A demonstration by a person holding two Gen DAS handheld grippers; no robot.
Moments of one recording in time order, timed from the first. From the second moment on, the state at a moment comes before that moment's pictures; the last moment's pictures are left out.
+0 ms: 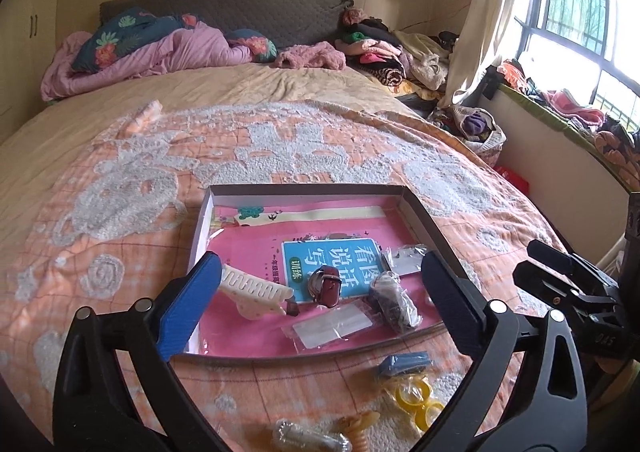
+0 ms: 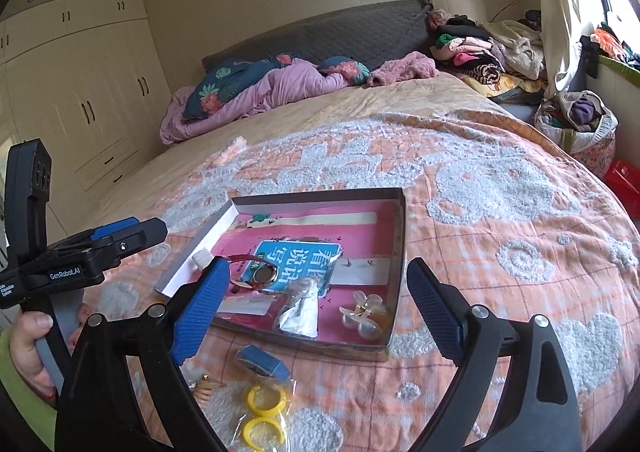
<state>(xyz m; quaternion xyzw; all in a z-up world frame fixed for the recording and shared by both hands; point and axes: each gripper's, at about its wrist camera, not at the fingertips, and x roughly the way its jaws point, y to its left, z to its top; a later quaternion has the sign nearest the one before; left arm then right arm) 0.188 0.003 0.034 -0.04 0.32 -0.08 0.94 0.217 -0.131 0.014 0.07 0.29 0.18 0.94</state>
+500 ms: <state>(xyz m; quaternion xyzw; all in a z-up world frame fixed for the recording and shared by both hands) 0.157 0.005 0.038 -0.04 0.31 -0.08 0.95 0.186 -0.132 0.023 0.07 0.29 0.19 0.94</state>
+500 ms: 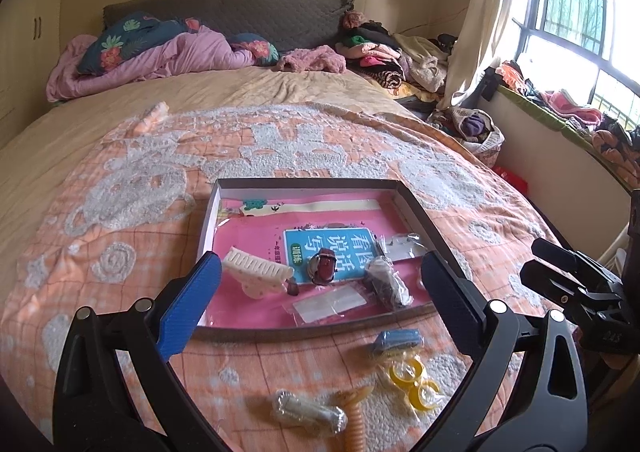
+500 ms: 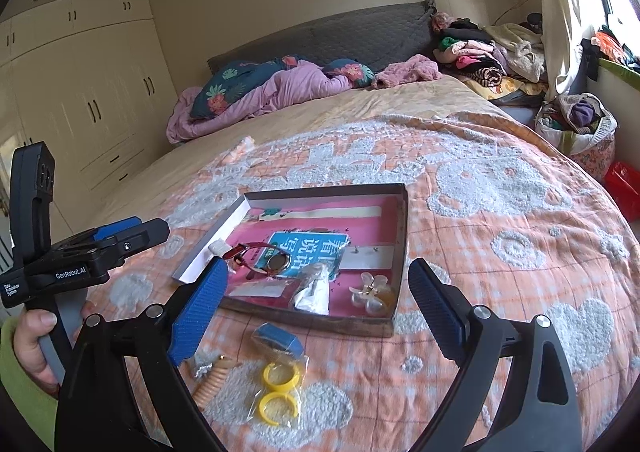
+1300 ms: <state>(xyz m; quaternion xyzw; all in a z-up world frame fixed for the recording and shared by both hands) 0.115 0.010 0.024 -0.03 0.33 -0.06 0.94 0.160 -0.125 0.015 0.05 0.30 0.21 0.93</state>
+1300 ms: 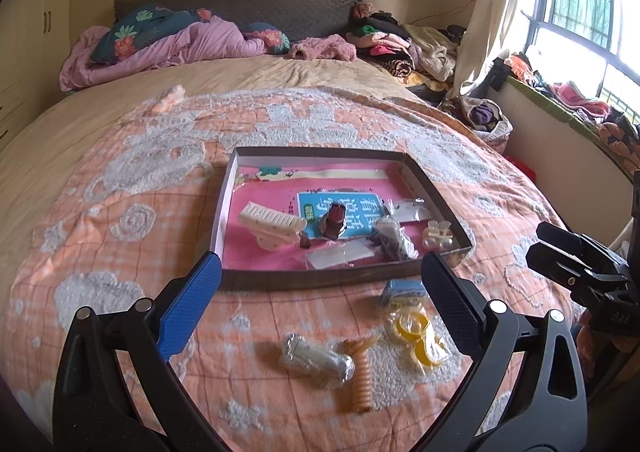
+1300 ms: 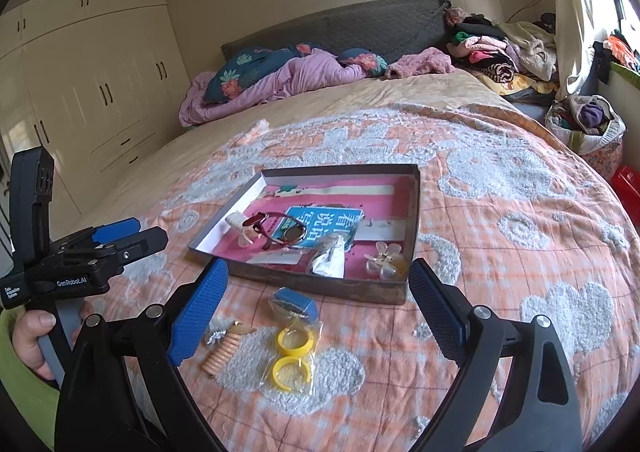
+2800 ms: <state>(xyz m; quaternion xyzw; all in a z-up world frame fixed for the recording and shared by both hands) 0.080 -0.017 -0.067 0.00 0.46 -0.12 0.88 0.157 -0.108 -0.055 0.00 0.41 0.22 0.88</state>
